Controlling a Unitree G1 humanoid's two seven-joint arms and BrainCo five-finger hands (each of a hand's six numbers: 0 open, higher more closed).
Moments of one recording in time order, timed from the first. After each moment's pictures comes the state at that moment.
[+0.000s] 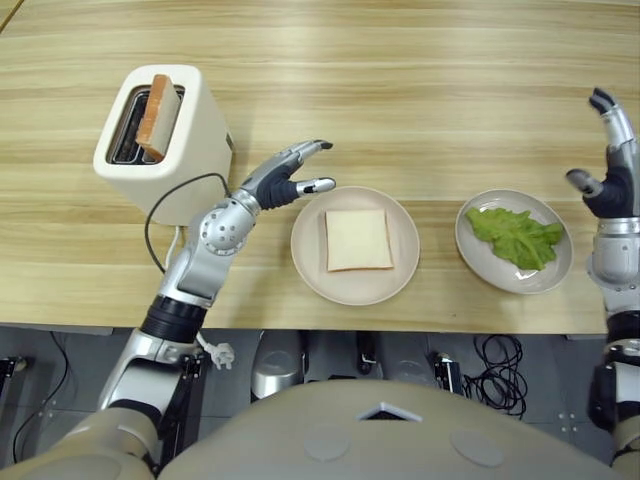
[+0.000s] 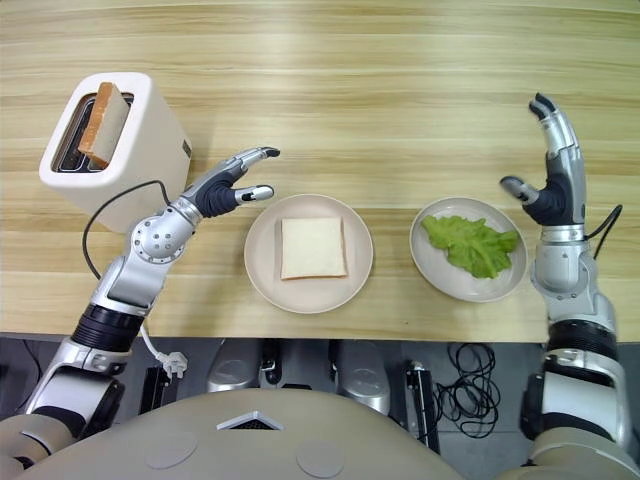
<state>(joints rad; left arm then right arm) -0.19 0.35 -0.23 -0.02 0.36 -0.11 -0.26 -0.21 -0.80 -0.13 0.85 -0.70 -0.96 -0.57</state>
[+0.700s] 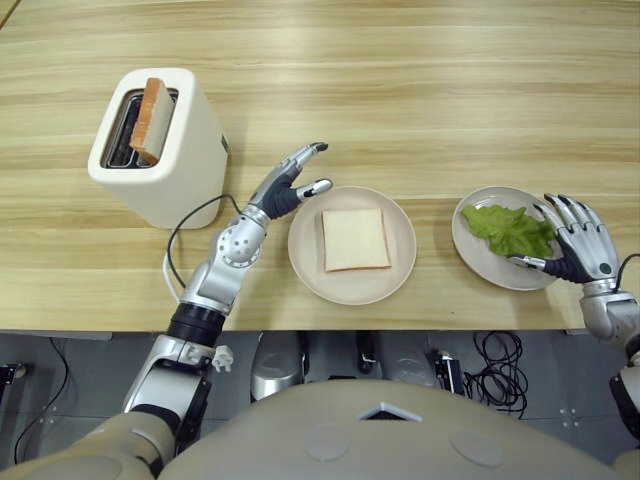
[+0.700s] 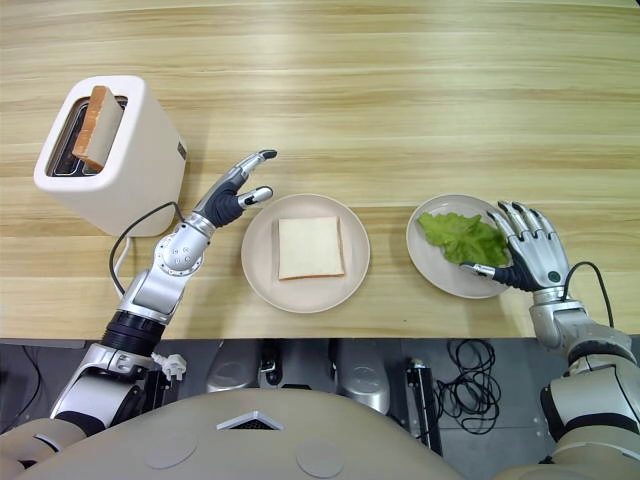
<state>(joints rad) -0.18 0.29 -0.24 0.20 0.38 -0.26 -0.12 -0.27 -0.87 0.37 1.28 -0.99 -0.67 -1.07</state>
